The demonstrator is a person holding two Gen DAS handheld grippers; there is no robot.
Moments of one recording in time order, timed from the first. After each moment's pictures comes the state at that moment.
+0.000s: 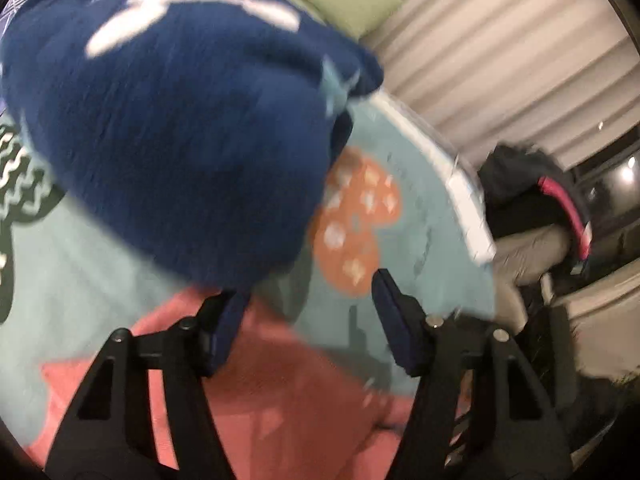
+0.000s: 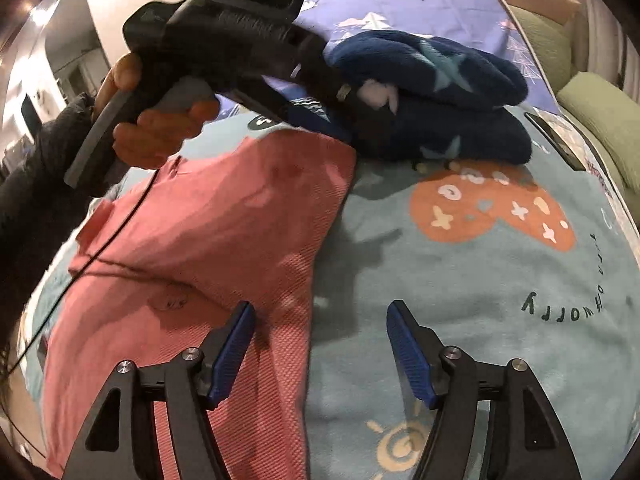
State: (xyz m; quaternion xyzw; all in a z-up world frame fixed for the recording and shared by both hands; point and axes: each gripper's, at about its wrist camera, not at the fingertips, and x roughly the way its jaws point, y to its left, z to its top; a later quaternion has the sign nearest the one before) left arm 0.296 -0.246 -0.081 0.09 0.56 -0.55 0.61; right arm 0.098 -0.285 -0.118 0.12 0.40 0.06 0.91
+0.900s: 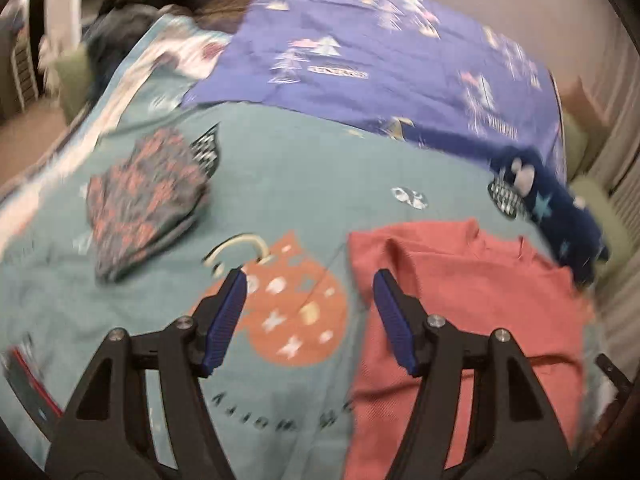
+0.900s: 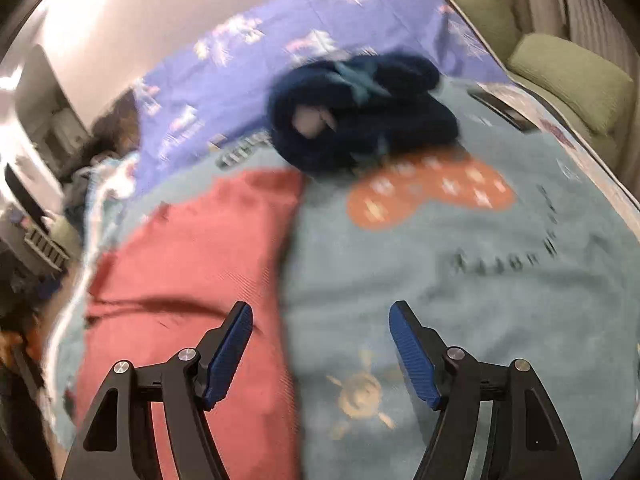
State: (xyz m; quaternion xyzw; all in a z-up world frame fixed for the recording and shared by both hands) left arm 0.154 0.187 -0.057 -0.11 0.40 -0.01 0.91; right arm 0.067 -0.324 -0.094 0.22 0.37 0.04 0.90
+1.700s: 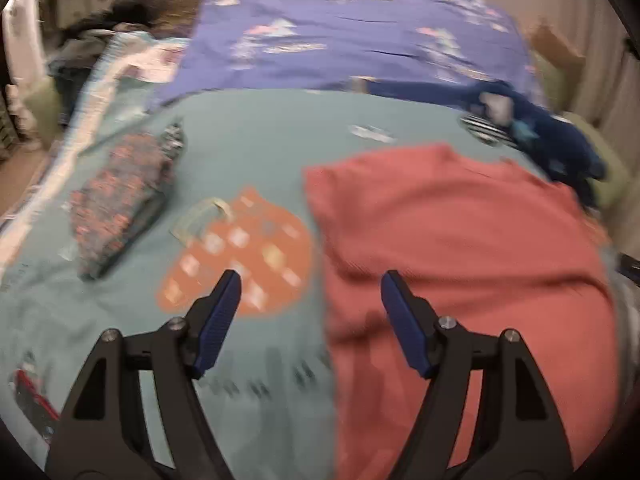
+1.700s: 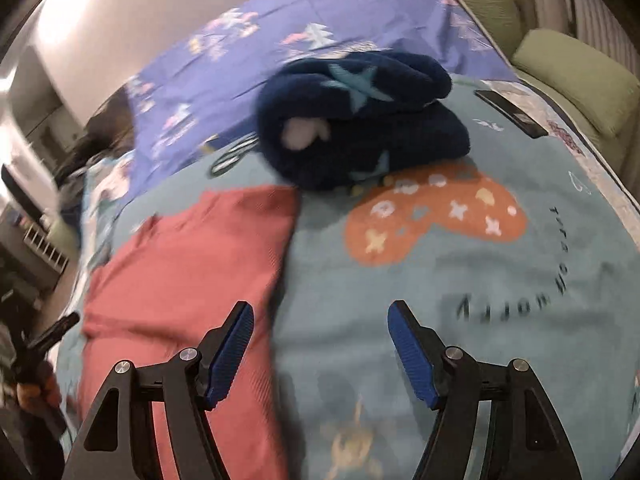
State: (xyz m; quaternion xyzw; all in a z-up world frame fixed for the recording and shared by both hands) left arm 0.128 0.149 -0.088 -0.02 0.42 -0.07 0.91; right arm 0.071 -0.324 -0.096 0.19 0.40 0.03 0.89
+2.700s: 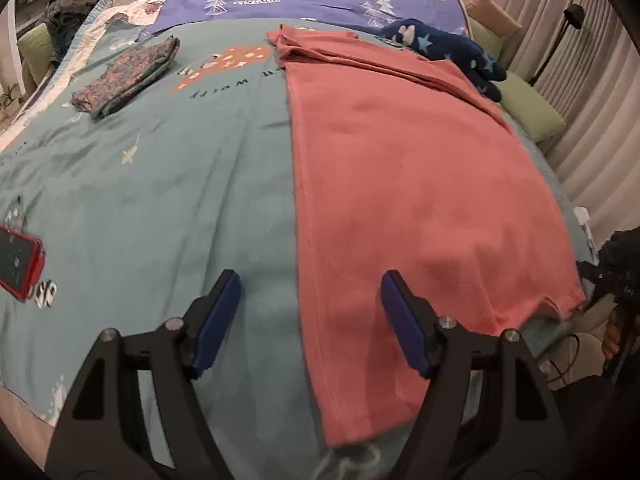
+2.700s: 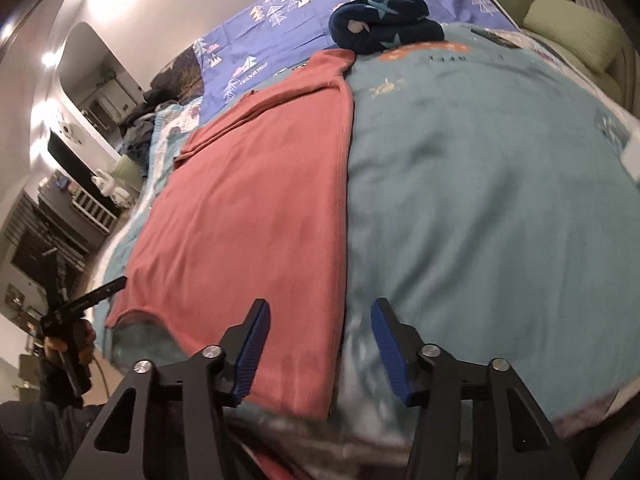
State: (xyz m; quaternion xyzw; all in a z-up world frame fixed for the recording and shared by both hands) left arm -0.118 0.183 -0.133 -0.04 0.45 -0.16 0.88; right arm -0.200 -0.273 -0.149 0.24 0.41 0.13 0.87
